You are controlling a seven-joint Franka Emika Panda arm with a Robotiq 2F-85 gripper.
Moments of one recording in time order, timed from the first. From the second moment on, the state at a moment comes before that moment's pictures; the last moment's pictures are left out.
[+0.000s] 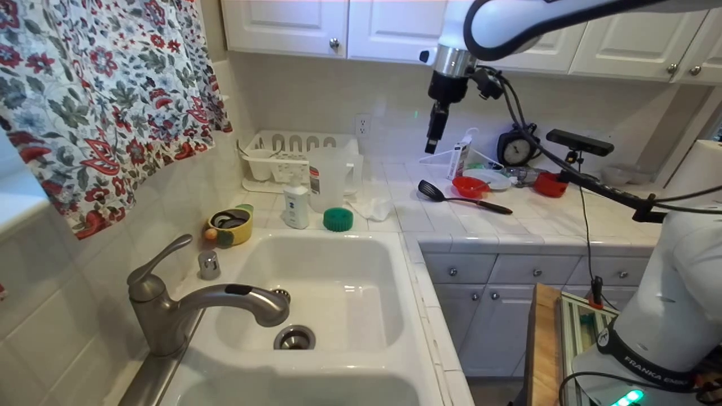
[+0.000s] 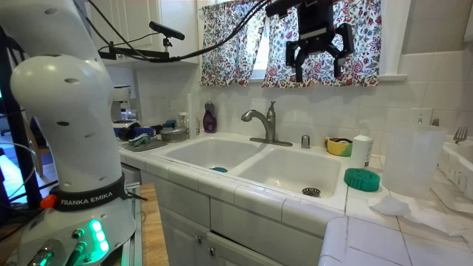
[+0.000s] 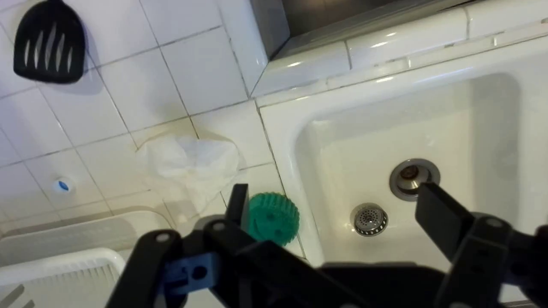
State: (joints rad) arm -0.04 -0.25 -0.20 -2.14 -0.13 2.03 -0.46
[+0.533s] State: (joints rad) arm -0.04 -0.02 -0.20 -1.91 -0.06 2.03 -0.61
